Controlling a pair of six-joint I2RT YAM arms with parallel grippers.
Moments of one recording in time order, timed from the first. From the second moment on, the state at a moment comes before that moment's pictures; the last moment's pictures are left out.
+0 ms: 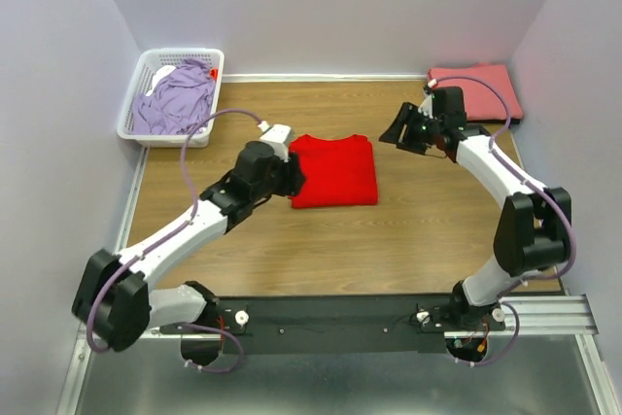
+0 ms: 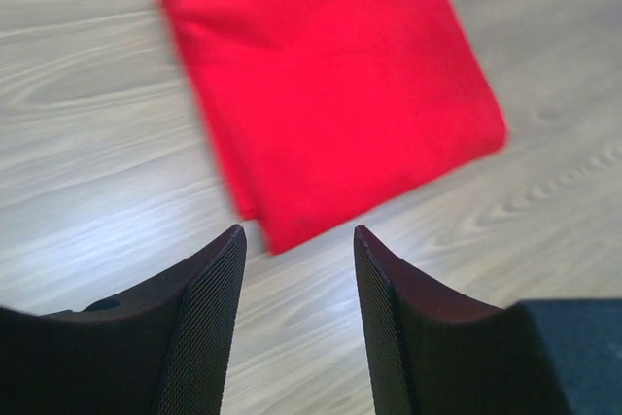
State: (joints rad) left arm -0.55 1.12 0.74 -0.10 0.00 -0.33; right arm 0.20 1.66 1.23 -0.26 -0.39 0.53
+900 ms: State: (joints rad) left arm -1.02 2.04 1.43 -0.22 -0.30 -0.10; right arm 0.10 1.43 0.90 -0.61 0.00 0.44
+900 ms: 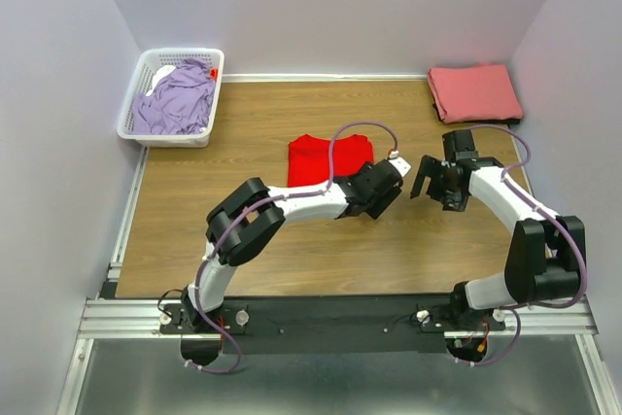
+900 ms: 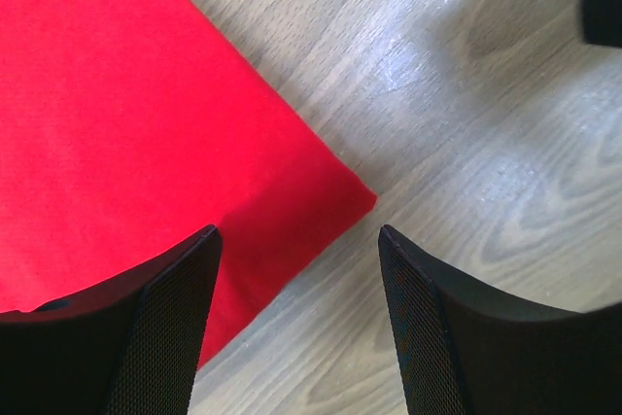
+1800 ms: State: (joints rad) left arm -1.08 2.09 1.43 -0.21 -0.49 -0.08; right arm 0.08 1.43 0.82 -0.50 -0.24 0.50
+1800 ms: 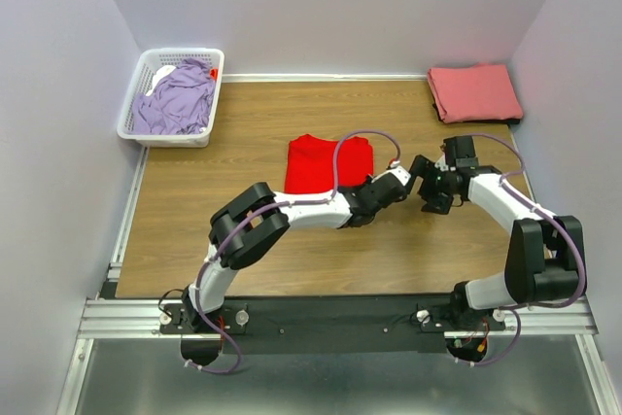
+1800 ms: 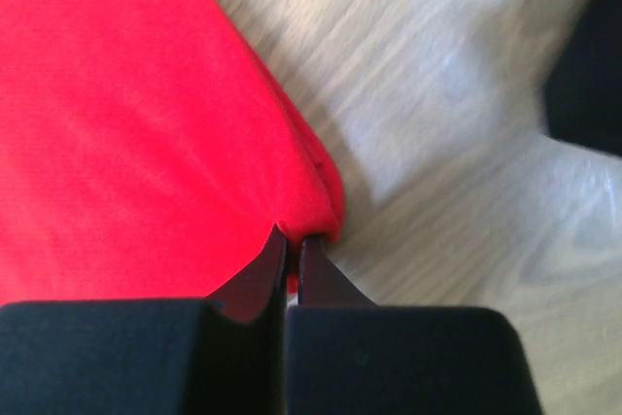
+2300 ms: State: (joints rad) left arm -1.08 1.94 1.39 -0.23 -0.42 -0.15; right arm 0.08 1.55 0.69 0.11 -0.57 0.89
